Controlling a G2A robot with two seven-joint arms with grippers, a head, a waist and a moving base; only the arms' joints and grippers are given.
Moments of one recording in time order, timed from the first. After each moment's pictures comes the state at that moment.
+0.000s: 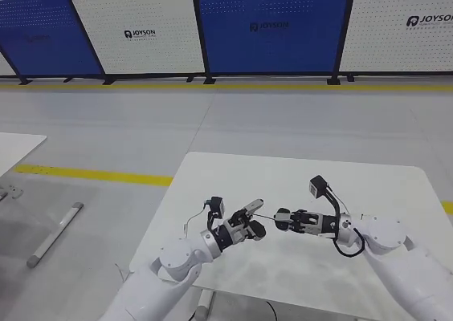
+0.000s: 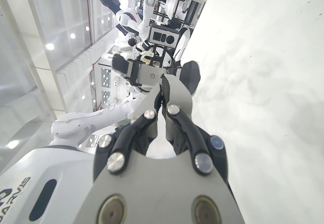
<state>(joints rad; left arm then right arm) 1.46 -1.11 -1.13 -1.67 -0.58 -0.06 -0.45 -0.89 -1.13 0.79 -1.21 0.48 -0.21 1.00</state>
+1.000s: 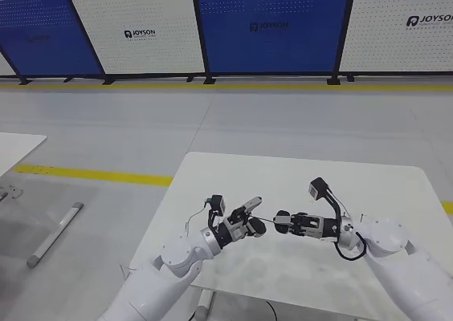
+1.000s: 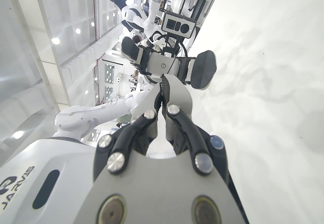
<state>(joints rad) 1.43 -1.12 -1.10 -1.62 -0.55 -0.13 -0.42 -0.93 -1.13 0.83 -1.25 0.49 -0.23 1.03</state>
